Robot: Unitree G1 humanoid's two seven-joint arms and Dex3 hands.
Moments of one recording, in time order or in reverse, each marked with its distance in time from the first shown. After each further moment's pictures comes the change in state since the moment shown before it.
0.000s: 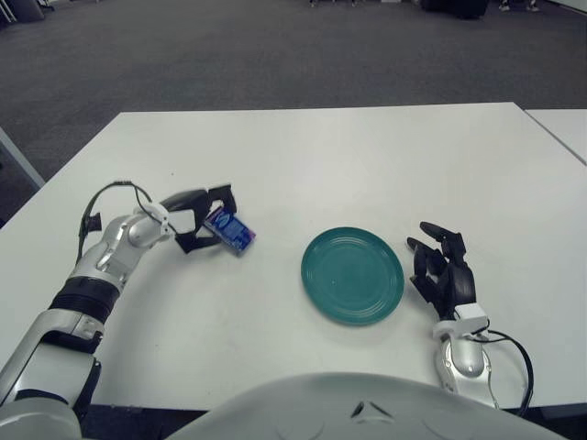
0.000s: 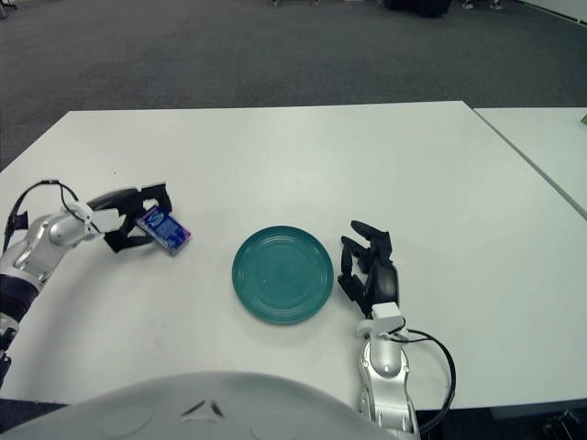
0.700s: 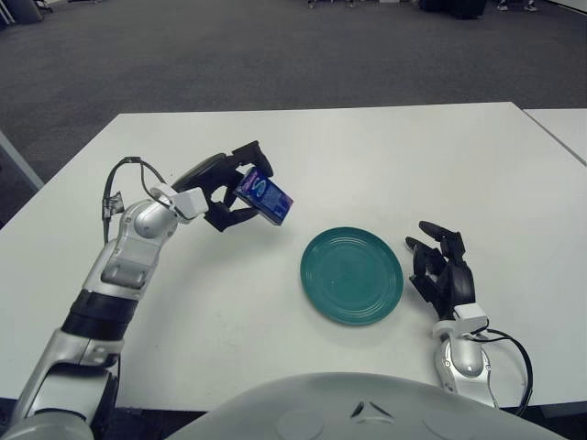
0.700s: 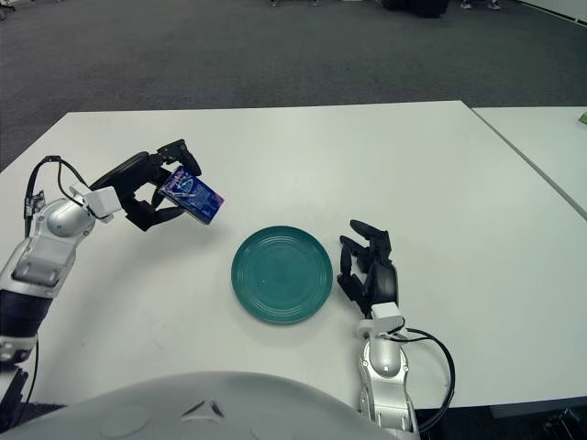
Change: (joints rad) left arm 0.110 -0.142 0.061 -0.597 -0.144 0.268 -0.035; right arm -0.002 0.003 0.005 0.006 -0.003 -0.012 -0.005
